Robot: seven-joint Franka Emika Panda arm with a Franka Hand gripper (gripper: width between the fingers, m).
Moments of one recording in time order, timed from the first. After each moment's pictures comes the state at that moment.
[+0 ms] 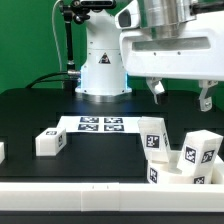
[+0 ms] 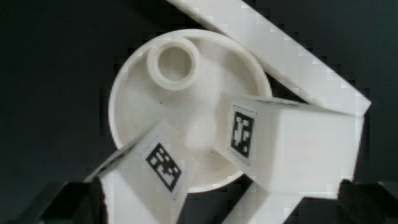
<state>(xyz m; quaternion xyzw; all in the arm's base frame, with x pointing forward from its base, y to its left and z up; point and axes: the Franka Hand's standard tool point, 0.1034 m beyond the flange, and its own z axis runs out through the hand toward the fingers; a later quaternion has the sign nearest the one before) 0.607 0.077 0.123 -0.91 0.41 0.03 0.08</state>
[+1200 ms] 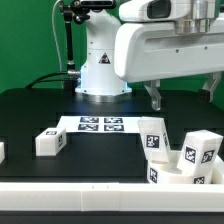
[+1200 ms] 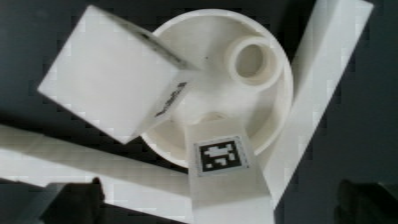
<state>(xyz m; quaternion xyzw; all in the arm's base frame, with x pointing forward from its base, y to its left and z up) 0.606 0.077 0.123 -0.98 -0.18 -0.01 0.03</state>
